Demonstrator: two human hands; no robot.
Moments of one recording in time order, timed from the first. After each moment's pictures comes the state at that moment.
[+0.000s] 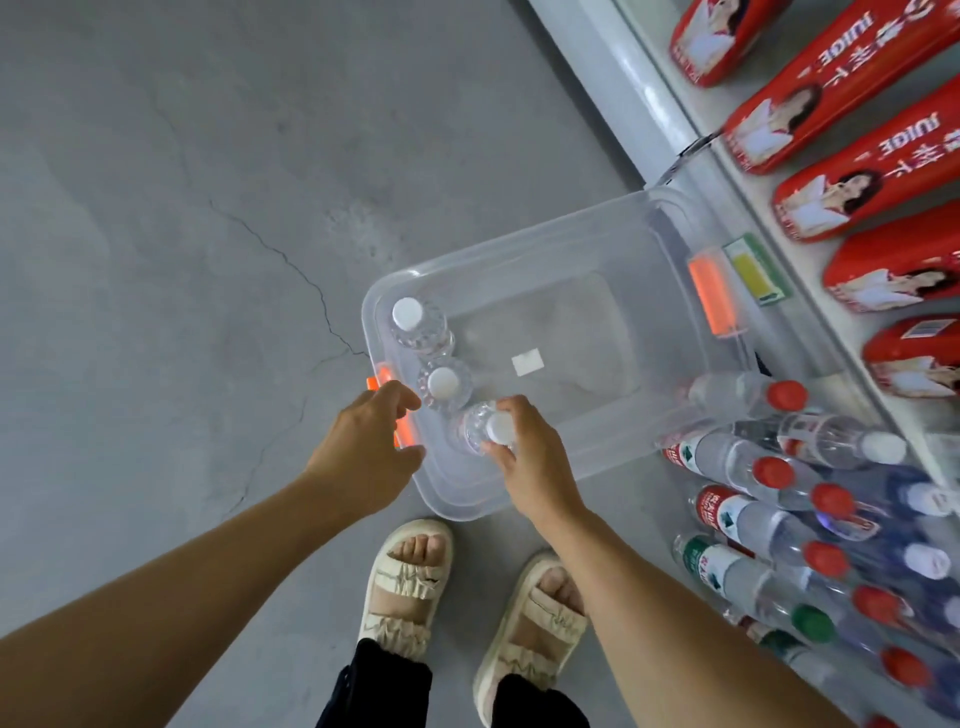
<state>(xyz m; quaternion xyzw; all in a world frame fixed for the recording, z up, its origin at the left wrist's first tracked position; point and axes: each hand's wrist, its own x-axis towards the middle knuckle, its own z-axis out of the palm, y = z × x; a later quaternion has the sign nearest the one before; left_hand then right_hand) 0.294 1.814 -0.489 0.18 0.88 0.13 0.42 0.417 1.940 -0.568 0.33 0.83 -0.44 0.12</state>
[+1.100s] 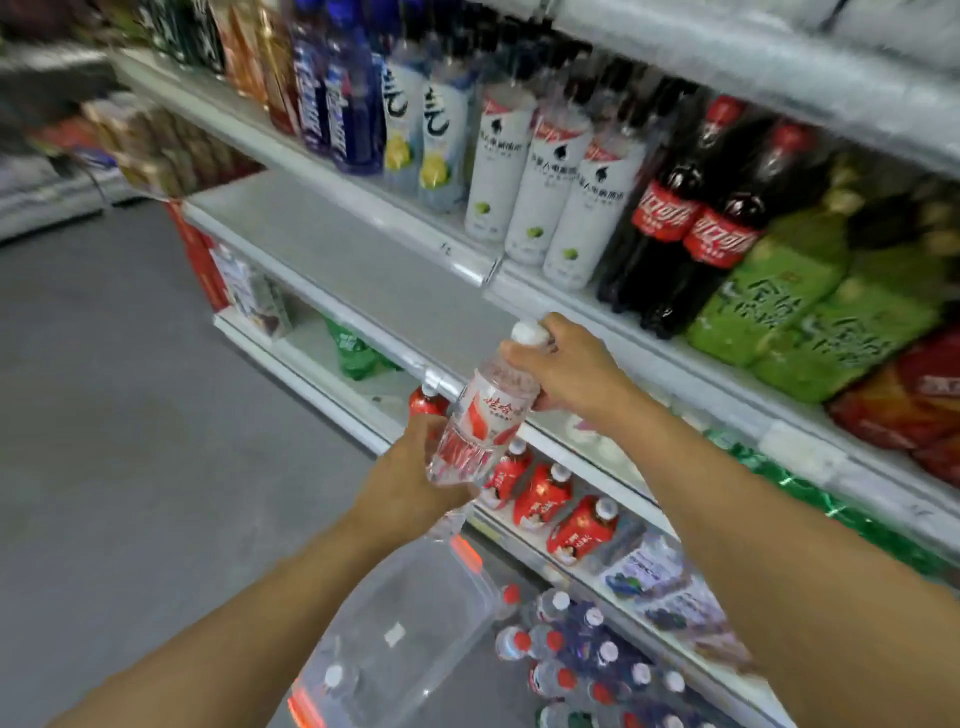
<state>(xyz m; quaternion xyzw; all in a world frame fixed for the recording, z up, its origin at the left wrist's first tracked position) 0.303 2.007 0.009 0.42 0.77 0.34 0.33 0.400 2.159 0.085 0.44 0.76 -0.45 -0.17</state>
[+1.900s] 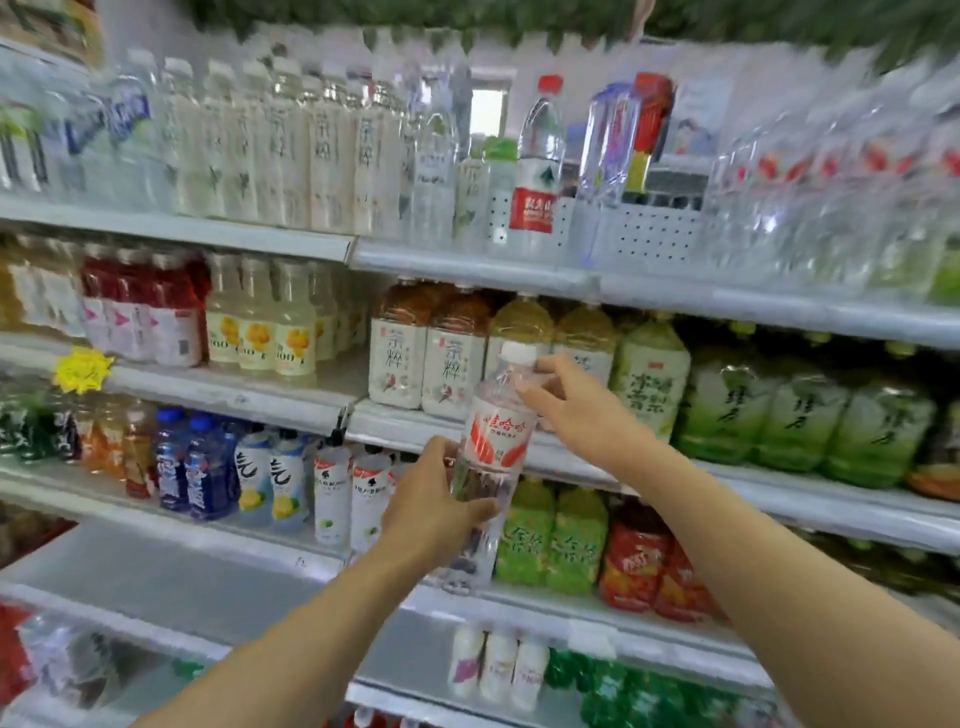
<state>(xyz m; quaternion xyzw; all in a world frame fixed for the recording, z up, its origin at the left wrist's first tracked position) 0.388 2.078 0.324 0.57 0.63 0.47 0.26 0.535 2.127 0.410 0.46 0.78 -0.24 -0.35</state>
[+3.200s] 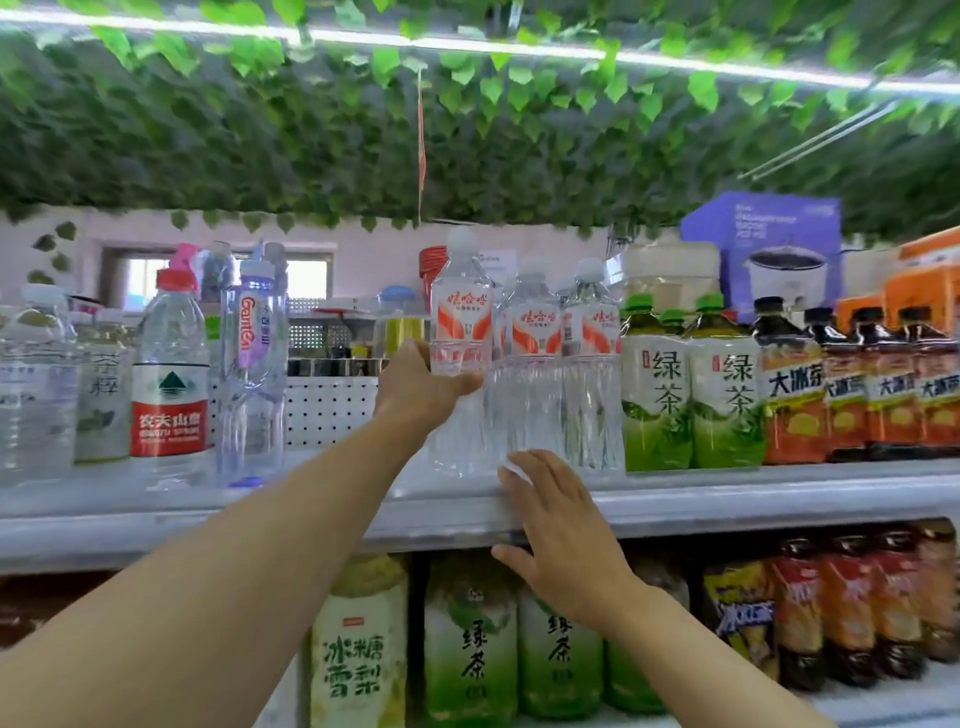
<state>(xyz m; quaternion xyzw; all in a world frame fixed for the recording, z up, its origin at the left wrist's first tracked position) 0.678 2.320 0.602 0.62 0.44 0.61 0.22 0.832 2.297 0.473 0.47 0.75 0.35 -0.31</state>
